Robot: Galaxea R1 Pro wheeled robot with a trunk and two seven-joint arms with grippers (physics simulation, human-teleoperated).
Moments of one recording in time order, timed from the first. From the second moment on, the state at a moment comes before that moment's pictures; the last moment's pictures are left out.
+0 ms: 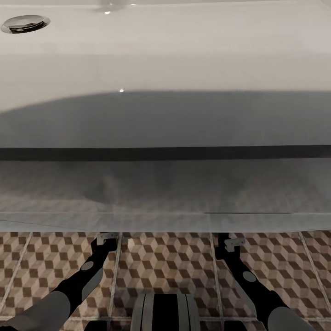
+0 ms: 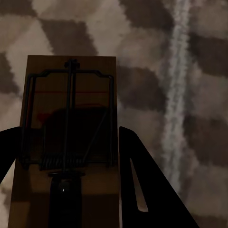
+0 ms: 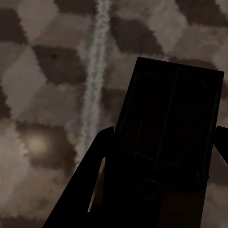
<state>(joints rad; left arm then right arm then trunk) -0.66 0.13 -0.48 -0.43 0.56 -0.31 0.13 -0.57 -0.13 0.27 -0.50 -0.22 -0.33 0.01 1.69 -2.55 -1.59</state>
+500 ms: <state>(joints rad) -0.66 0.13 -0.48 -0.43 0.55 -0.31 0.13 -0.57 -0.13 0.27 -0.50 -0.21 -0.33 0.01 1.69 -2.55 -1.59</state>
